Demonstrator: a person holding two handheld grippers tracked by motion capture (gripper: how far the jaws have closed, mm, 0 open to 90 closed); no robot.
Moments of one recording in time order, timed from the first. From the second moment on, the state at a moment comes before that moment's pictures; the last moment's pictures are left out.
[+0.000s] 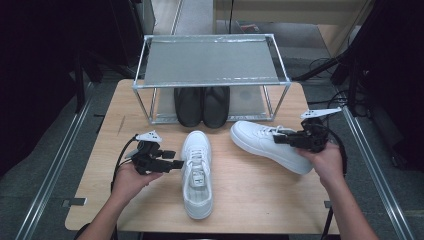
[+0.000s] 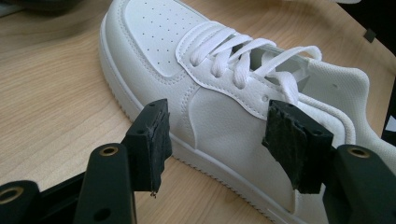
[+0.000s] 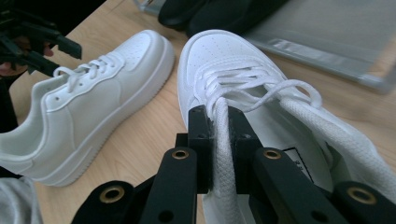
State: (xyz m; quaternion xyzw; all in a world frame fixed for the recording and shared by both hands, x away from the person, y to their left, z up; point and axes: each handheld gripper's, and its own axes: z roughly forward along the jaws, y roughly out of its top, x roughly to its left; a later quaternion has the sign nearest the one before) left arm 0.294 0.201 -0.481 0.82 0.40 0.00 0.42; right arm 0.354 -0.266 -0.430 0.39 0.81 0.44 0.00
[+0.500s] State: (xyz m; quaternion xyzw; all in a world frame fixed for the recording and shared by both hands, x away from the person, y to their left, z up) left arm 0.294 0.200 -0.481 0.82 0.40 0.00 0.42; right arm 0.314 -0.203 -0.449 0.40 0.81 0.42 0.05
